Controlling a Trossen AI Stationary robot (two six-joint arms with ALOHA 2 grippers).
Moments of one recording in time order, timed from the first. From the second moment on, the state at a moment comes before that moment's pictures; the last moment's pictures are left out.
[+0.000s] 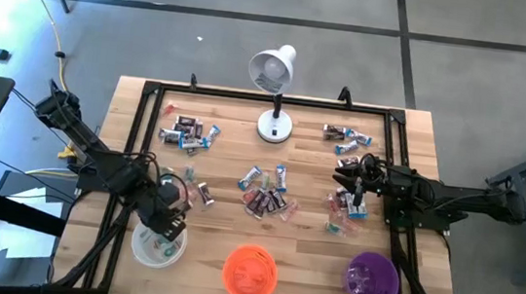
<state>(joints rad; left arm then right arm) -0.65 1.21 0.96 -0.97 0.07 -1.71 -0.08 0.25 0.01 0.04 0.15 0.49</state>
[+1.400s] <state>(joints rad) 0.76 1.09 0.84 -0.96 -0.21 -0.35 -0.08 0.25 0.01 0.04 0.15 0.49</state>
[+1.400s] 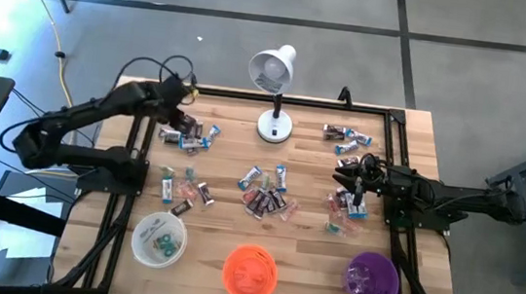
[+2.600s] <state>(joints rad) 1.00 1.47 0.84 -0.57 -0.08 -0.18 -0.08 0.25 0.01 0.04 0.15 0.49</state>
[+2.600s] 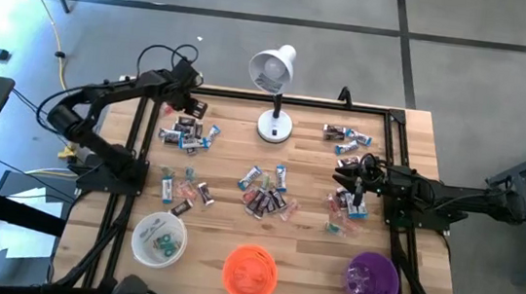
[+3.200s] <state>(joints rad) 1.04 1.50 0.89 -0.50 -0.11 0.00 -0.08 0.25 0.01 0.04 0.15 0.49</state>
